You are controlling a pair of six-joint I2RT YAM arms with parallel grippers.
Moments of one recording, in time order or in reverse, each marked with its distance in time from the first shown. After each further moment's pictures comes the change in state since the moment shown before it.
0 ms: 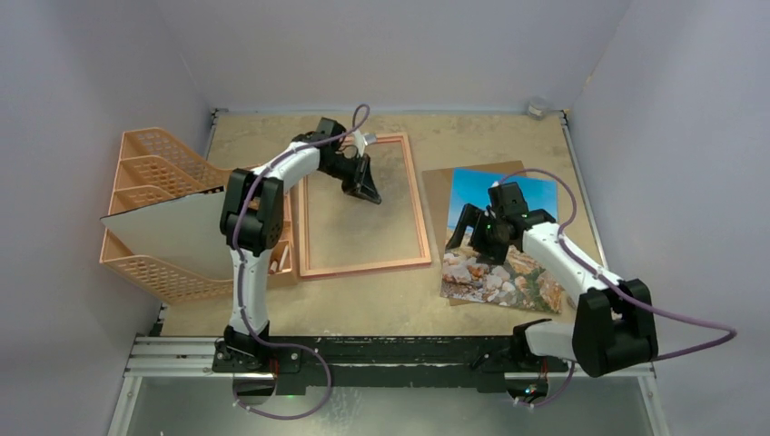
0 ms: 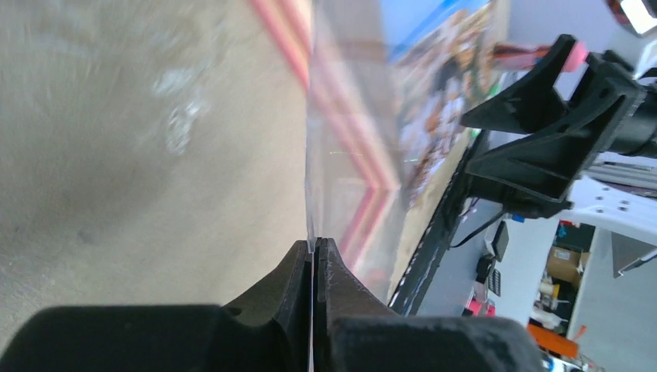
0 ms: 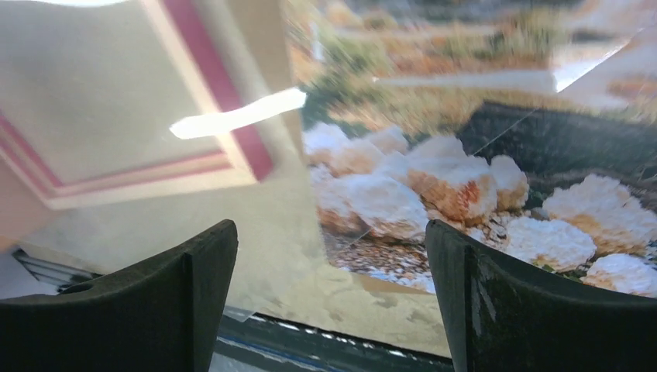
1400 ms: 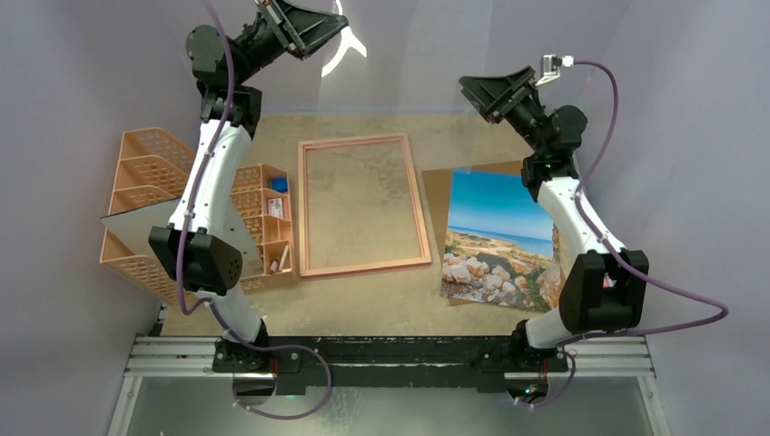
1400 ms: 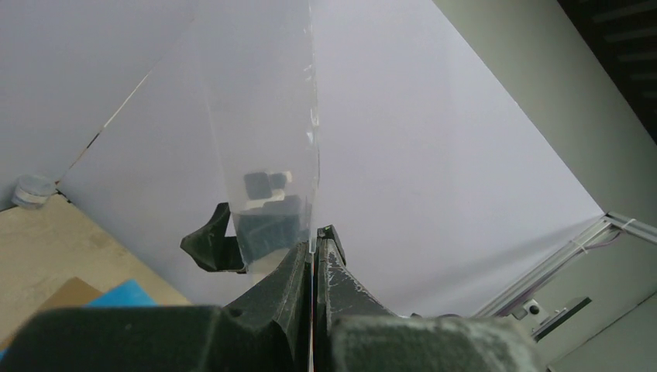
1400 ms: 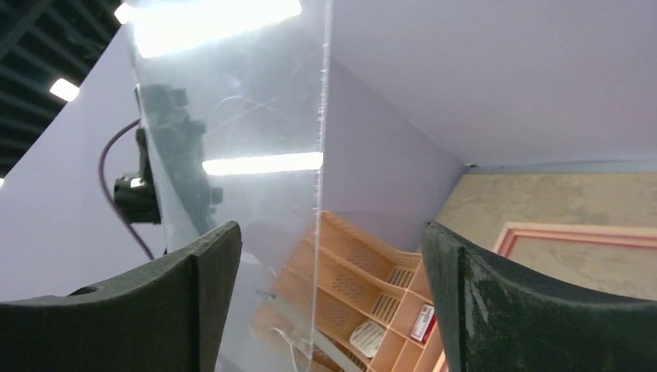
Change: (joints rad) left arm 0.161 -0.460 0.304 1.126 -0.073 -1.275; right arm -0.195 0.181 0.452 1.271 -0.388 0.602
